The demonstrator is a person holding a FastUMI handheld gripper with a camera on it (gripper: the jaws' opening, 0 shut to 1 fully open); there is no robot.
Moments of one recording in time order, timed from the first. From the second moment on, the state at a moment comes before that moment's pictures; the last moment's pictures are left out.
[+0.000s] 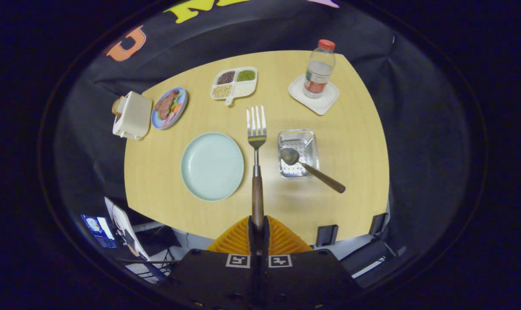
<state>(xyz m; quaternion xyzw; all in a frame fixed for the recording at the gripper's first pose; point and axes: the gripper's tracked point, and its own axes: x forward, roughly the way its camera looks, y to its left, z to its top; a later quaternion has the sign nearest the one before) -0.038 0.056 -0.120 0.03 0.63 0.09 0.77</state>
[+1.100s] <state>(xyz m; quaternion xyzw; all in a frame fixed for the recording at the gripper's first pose) -0.020 0.033 -0.162 0.10 0.68 0.05 0.72</state>
